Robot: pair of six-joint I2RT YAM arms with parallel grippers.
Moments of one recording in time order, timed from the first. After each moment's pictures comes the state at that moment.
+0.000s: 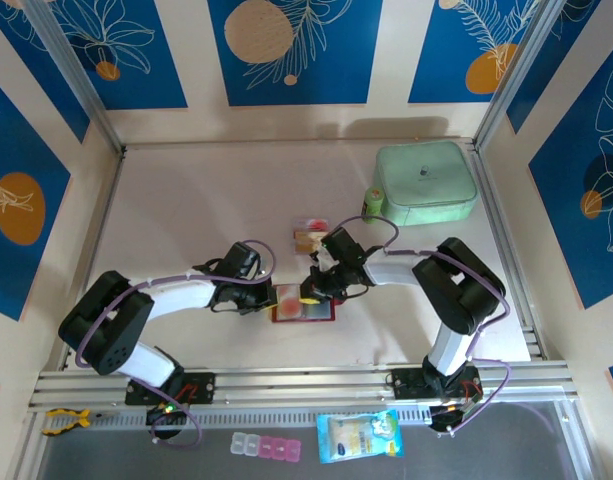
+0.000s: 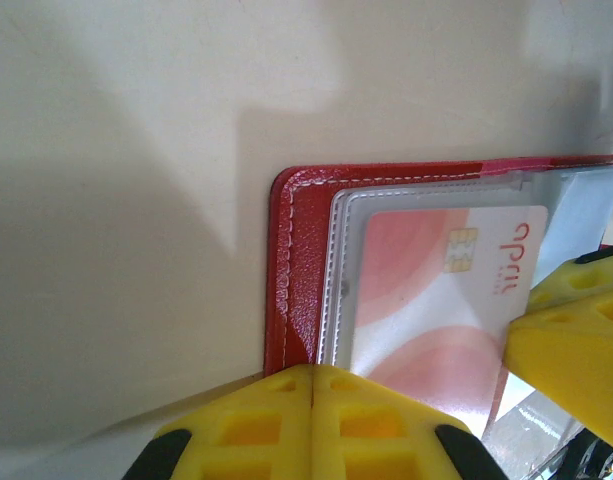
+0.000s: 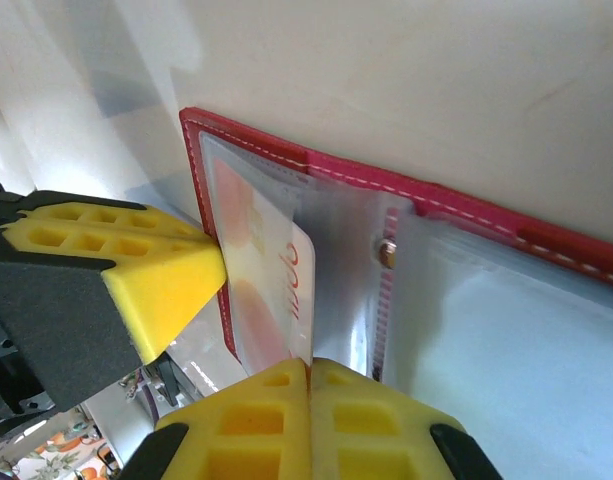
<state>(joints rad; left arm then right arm) -0.63 1.49 0.60 -0.19 0.40 -0.86 0.67 1.73 0.80 -0.14 -0.68 0.84</state>
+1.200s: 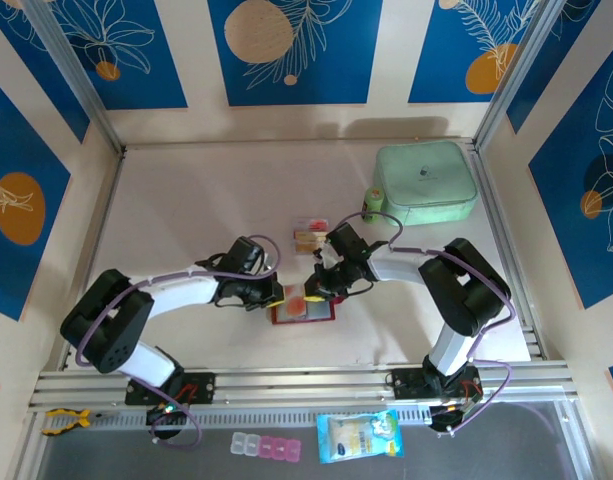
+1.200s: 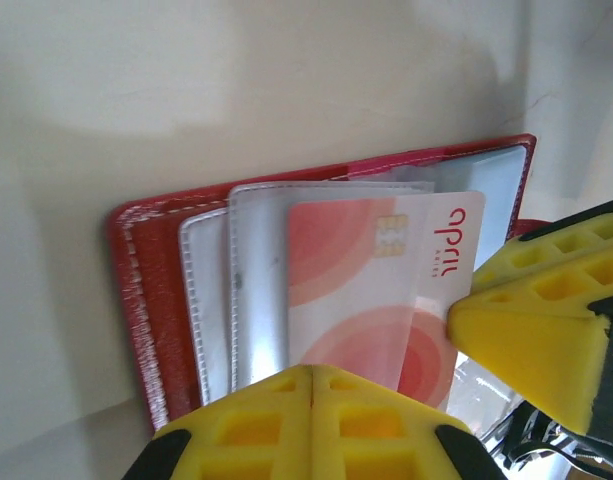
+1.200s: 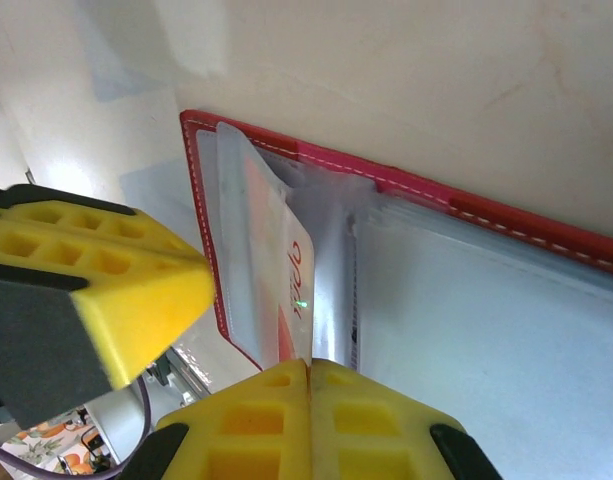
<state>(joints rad) -0.65 1.51 0.66 -0.20 0.47 -0.88 0.65 1.71 0.83 -0.24 -0.70 0.74</state>
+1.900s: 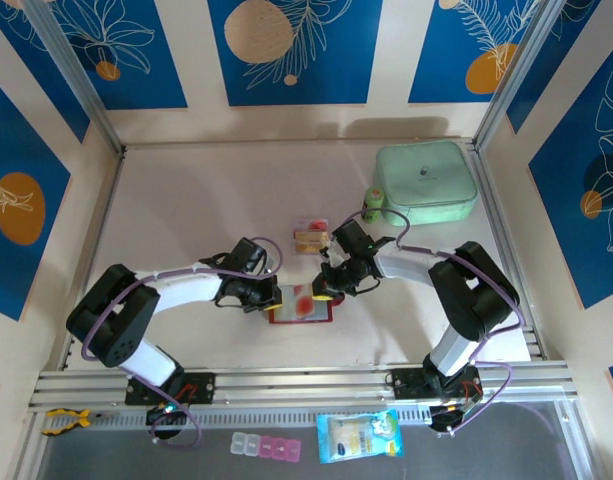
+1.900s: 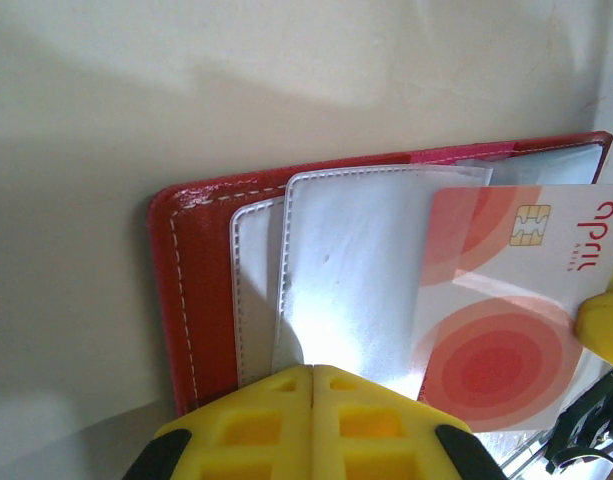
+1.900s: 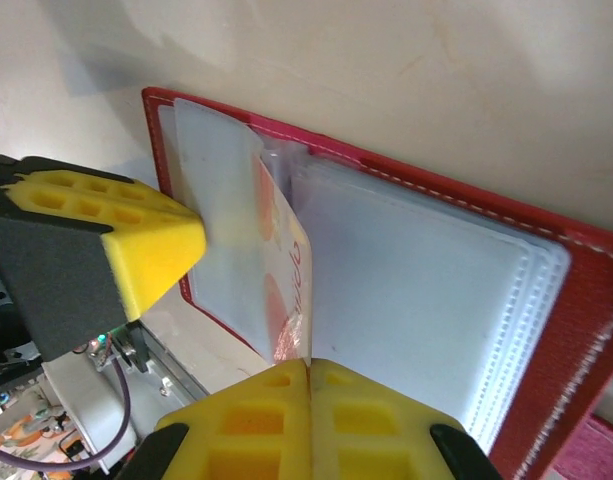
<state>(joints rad) -0.65 1.53 0.68 -0.27 0.44 -0.83 0.60 1.66 0.85 -0.39 -0.68 0.65</state>
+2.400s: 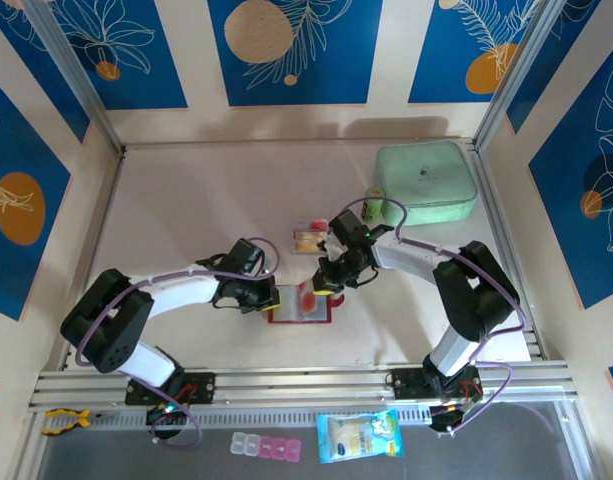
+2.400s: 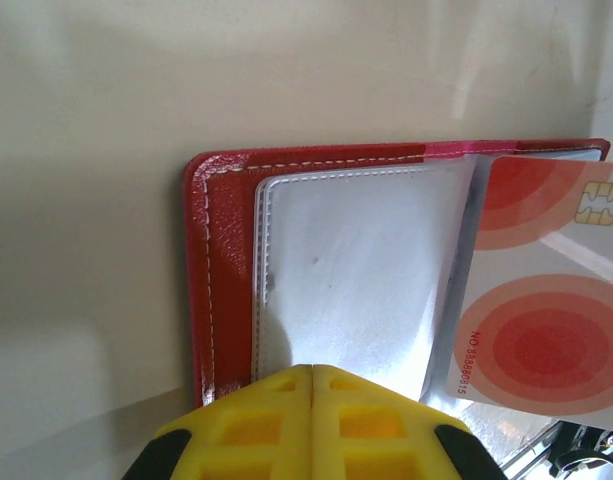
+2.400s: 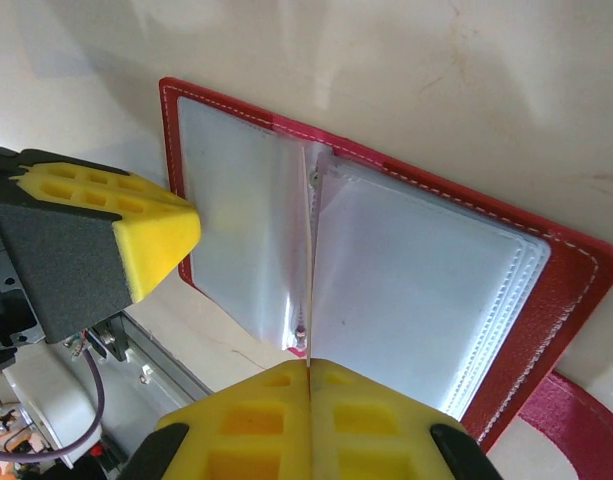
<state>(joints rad) -0.65 1.49 0.66 -0.29 0.42 -0.84 0.62 1.66 0.97 -0.58 -0.61 0.56</state>
